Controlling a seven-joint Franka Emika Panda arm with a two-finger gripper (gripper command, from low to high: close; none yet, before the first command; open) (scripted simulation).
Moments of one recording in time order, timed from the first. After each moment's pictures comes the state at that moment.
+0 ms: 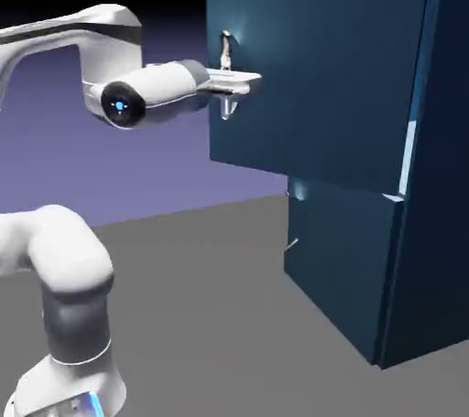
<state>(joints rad) 0.18 -1.28 -0.01 -2.83 1.53 2.64 2.39</state>
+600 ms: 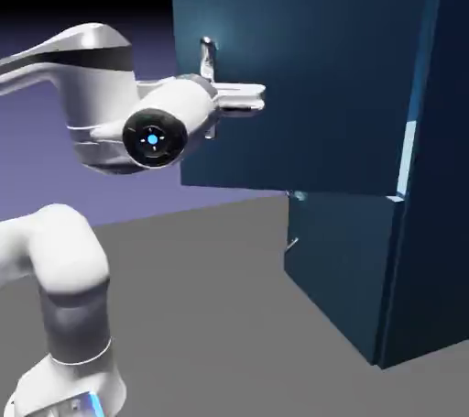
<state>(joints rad) 0.05 -1.38 -0.58 -2.75 0.94 1.92 2.50</state>
